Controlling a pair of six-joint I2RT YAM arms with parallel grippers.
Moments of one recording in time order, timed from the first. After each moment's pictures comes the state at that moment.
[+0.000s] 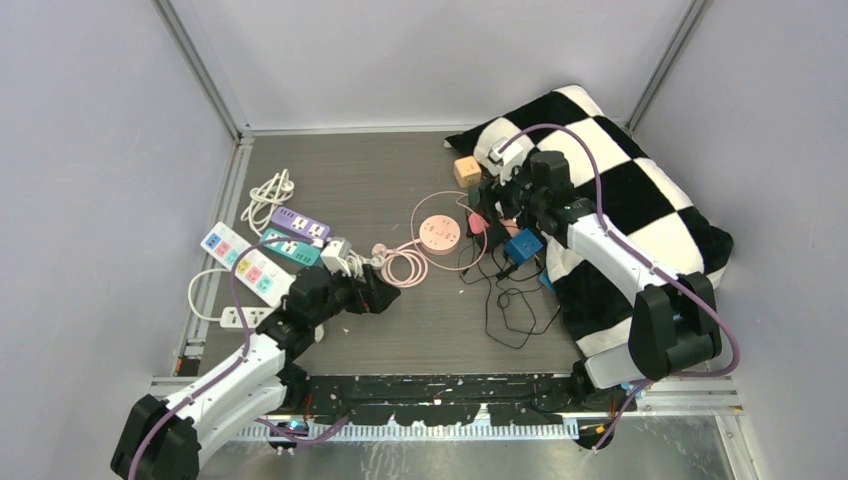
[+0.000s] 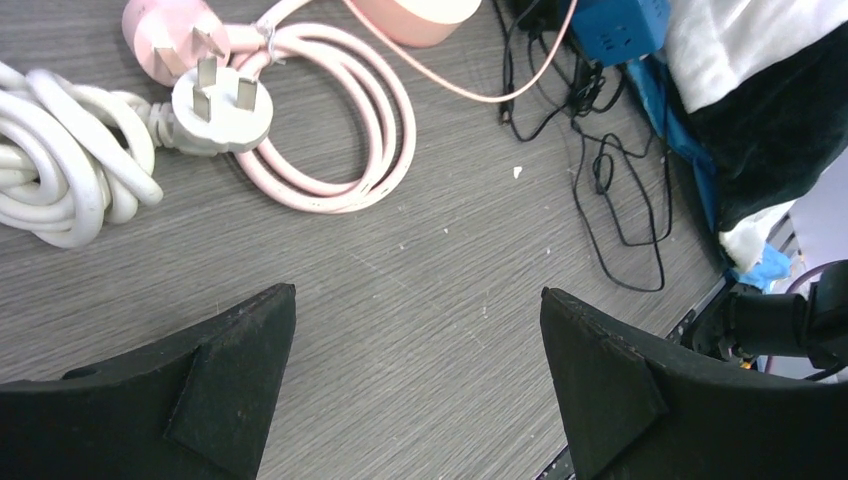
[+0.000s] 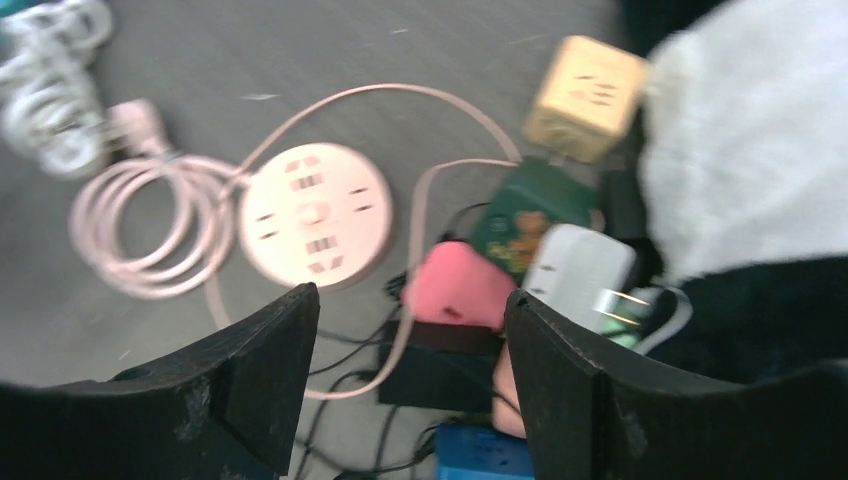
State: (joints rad) left arm -0.53 0.73 0.23 0.13 0.19 -0.58; right arm 0.33 1.45 1.01 -0.03 -0.29 -0.20
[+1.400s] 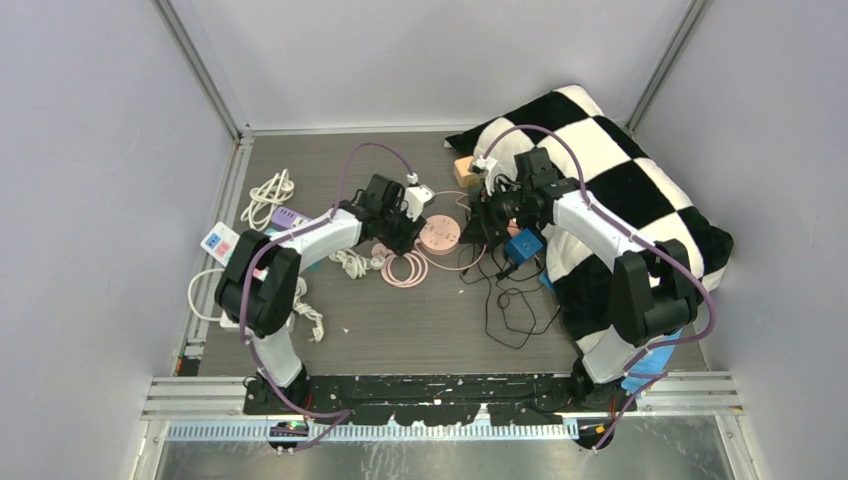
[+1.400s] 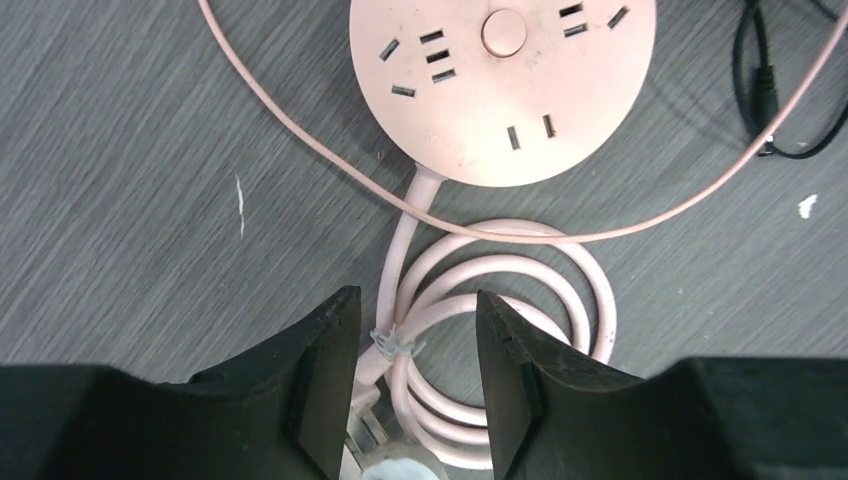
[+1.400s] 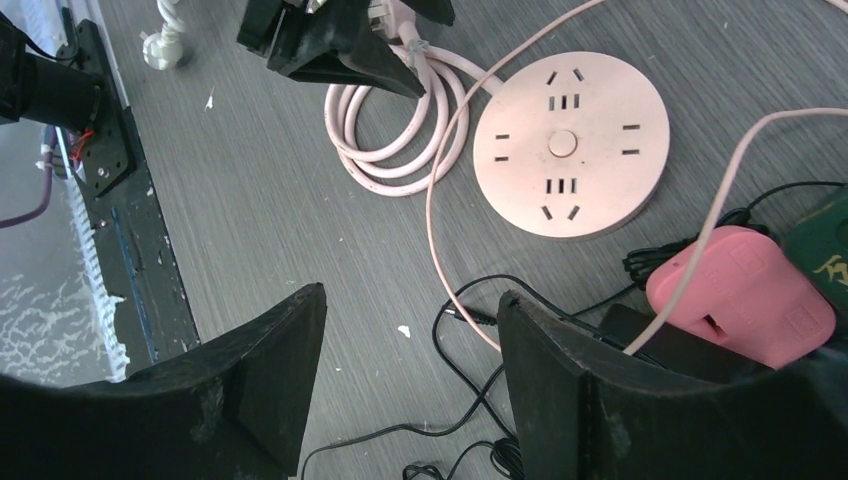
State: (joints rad) left arm -0.53 1.75 1.14 -0.30 0.20 0.22; right arm 0.32 1.64 1.21 -0.47 -0.84 -0.28
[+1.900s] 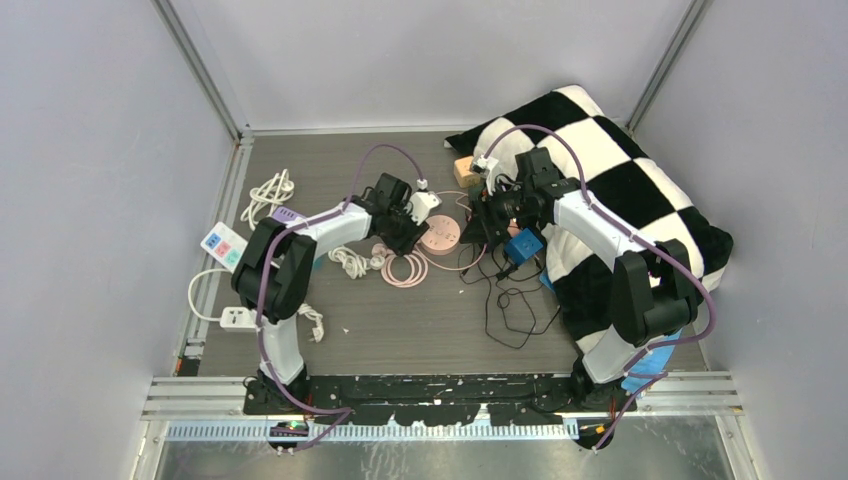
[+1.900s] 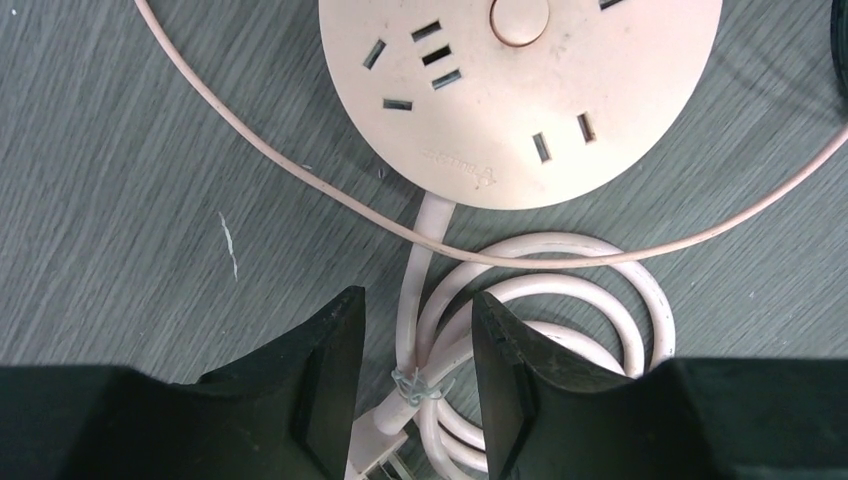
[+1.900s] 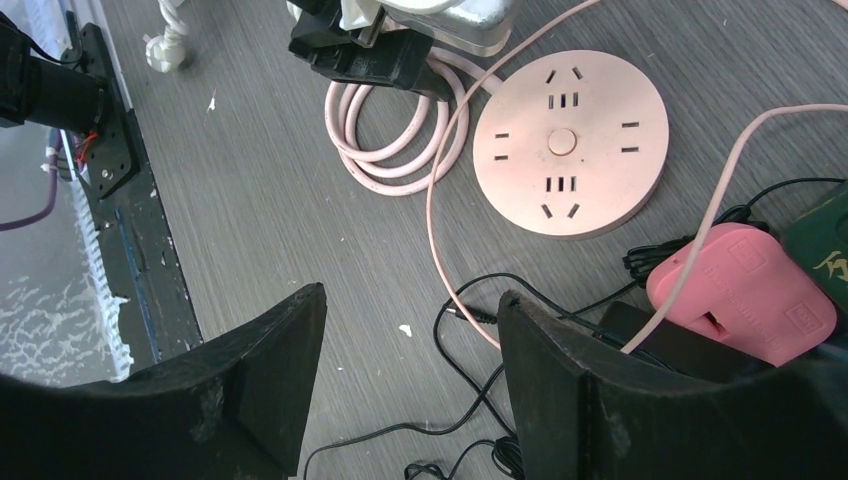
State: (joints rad) left arm -0.53 1.88 1.24 -0.36 0.21 0.36; right arm 0.31 1.64 1.21 -0.47 -0.84 -0.27
